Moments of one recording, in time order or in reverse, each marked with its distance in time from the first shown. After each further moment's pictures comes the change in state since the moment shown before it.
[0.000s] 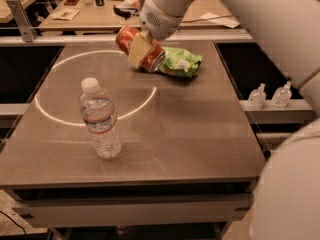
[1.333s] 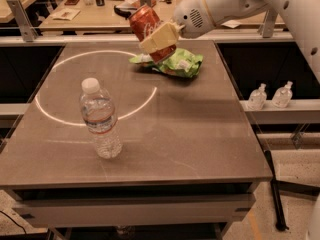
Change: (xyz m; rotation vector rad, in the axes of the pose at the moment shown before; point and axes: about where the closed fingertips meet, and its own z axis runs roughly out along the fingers) arm 0.006 -0.003 -0.054 -0.226 -0.483 -0.110
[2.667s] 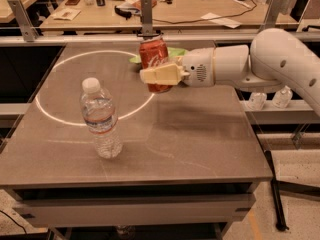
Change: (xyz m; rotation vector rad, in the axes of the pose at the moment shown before) arm 0.054 0.031 0.022 0.022 -0.352 0.143
